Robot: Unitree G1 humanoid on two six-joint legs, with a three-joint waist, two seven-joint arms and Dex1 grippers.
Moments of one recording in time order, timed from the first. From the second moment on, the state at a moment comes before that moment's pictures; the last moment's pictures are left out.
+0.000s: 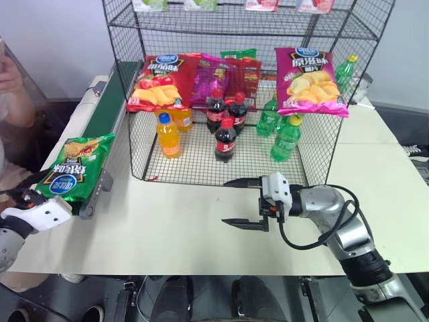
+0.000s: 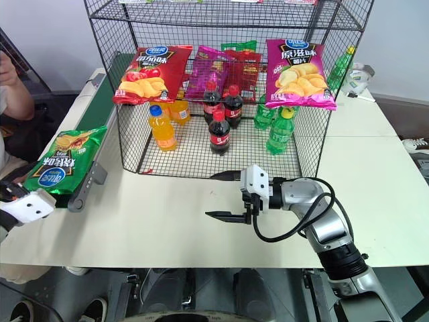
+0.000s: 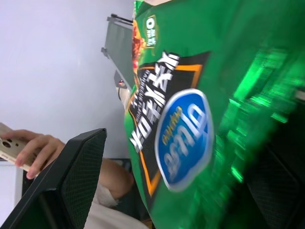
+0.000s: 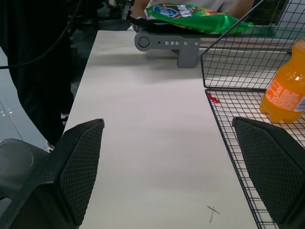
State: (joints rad) left arm 0.12 0.93 0.34 0.44 0.36 -0.65 -0.20; right arm -0.28 -0.54 0.21 -0.15 0.35 0.12 1.14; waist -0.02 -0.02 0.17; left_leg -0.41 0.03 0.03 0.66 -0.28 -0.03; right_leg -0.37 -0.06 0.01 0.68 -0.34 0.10
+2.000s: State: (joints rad) left arm -0.16 0.79 0.26 -0.37 -1.58 0.86 -0.83; right arm -0.42 -0.51 0.02 -0.24 1.01 0.87 1.03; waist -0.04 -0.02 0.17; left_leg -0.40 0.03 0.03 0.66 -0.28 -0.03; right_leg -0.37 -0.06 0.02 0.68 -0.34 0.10
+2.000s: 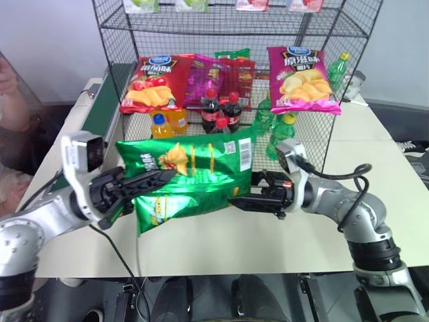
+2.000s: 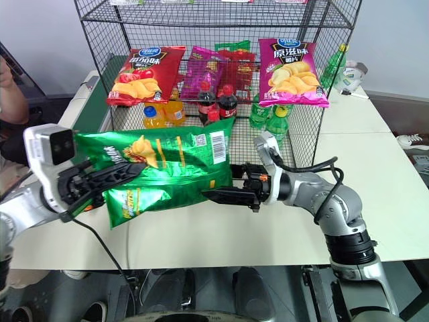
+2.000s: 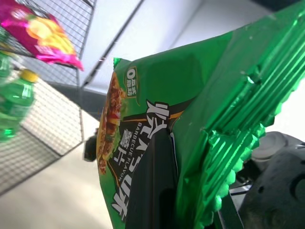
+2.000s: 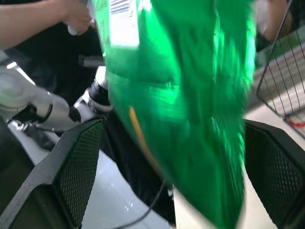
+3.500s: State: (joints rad) left arm -0.16 0.64 0.37 -0.18 -0.98 0.59 -0.89; right arm -0.71 -0.64 0.11 -0.04 -0.22 -0.33 0.62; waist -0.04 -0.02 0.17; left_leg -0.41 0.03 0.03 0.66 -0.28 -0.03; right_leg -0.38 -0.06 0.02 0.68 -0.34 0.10
